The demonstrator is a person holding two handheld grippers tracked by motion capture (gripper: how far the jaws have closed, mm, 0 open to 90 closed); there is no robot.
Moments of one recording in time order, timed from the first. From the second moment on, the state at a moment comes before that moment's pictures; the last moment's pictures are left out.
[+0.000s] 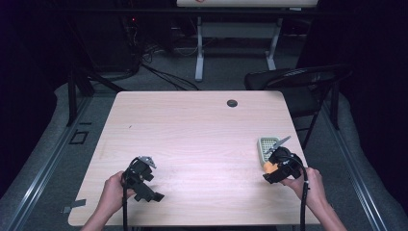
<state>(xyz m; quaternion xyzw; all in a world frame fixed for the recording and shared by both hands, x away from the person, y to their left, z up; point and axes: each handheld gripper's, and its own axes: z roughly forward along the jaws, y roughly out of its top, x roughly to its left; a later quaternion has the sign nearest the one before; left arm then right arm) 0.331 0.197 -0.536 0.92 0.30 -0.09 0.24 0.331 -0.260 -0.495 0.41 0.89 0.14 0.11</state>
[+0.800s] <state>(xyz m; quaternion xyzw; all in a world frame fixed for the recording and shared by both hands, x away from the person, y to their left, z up) 0.331 0.196 -0.537 0.92 0.30 -0.09 0.24 0.340 -0.268 -0.487 0.43 0.88 0.15 0.13</state>
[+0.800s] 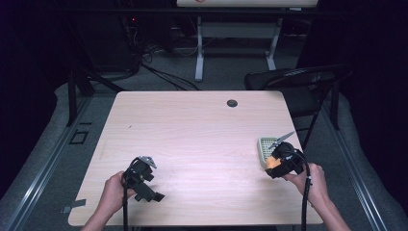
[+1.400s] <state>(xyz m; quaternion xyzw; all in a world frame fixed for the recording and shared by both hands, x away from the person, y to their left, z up) 0.332 0.196 -0.537 0.92 0.30 -0.09 0.24 0.348 -0.277 -0.484 0.44 0.88 0.15 0.13</state>
